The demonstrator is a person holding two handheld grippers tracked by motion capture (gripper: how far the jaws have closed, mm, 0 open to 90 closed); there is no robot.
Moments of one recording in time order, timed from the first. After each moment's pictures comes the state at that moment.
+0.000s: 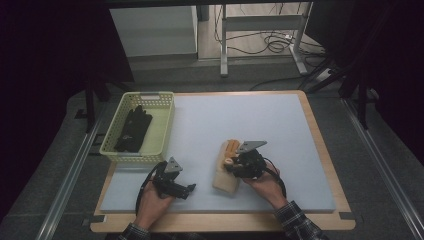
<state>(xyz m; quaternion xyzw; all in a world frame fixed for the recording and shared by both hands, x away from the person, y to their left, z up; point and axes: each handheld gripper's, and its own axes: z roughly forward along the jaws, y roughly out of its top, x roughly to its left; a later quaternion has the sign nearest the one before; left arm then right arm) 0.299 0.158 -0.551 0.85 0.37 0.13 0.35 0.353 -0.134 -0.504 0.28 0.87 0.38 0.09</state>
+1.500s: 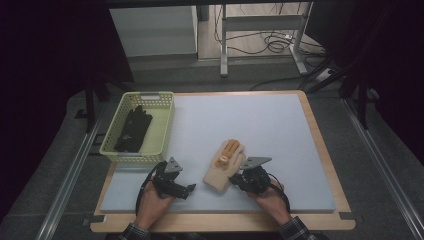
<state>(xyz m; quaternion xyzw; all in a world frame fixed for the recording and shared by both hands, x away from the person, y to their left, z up) 0.299 0.158 -0.552 0.85 0.37 0.13 0.35 0.321 -0.148 -0.532 0.28 0.87 0.39 0.08</state>
